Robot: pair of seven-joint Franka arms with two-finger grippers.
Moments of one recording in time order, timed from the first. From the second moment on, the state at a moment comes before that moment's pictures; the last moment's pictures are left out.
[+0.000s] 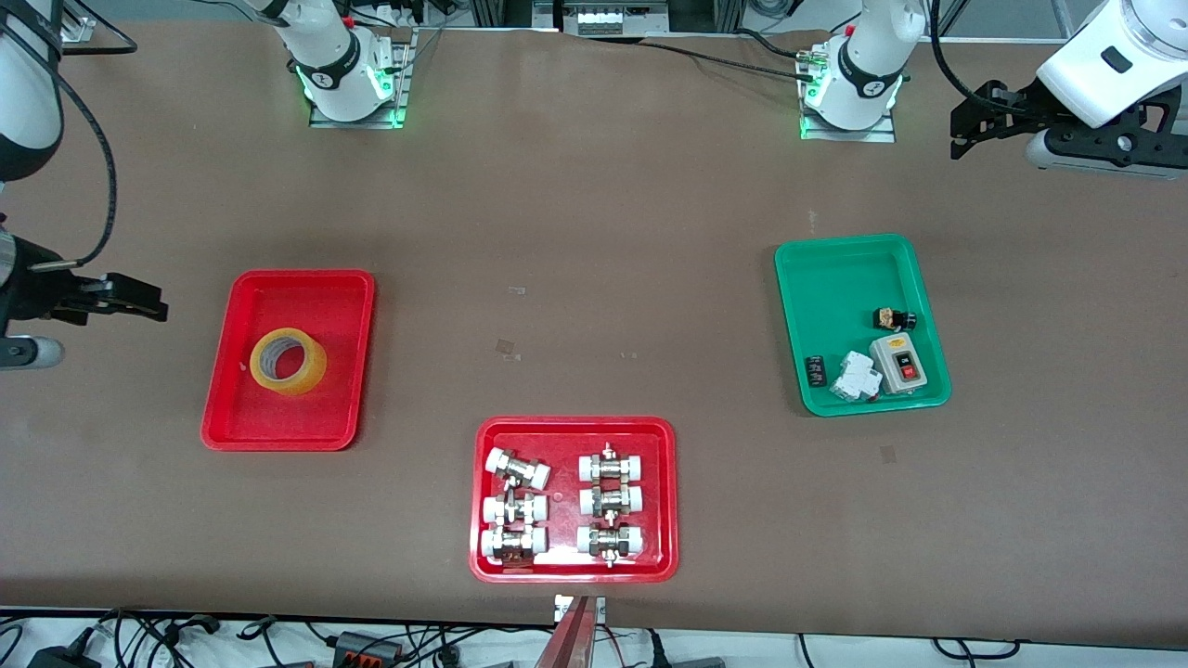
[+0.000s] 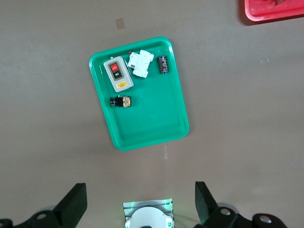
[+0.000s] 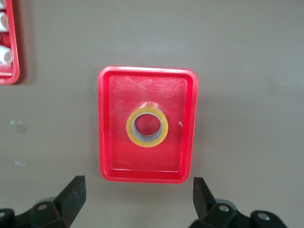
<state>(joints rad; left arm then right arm) -0.05 -0.09 -0.10 -1.57 -0.01 1.37 -0.04 -0.04 0.34 0.02 -1.27 -0.02 1.55 -0.04</state>
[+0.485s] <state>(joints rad) -0.05 -0.09 -0.10 -1.57 -0.01 1.37 -0.04 -0.04 0.24 0.01 -1.31 -0.04 1.60 -0.03</state>
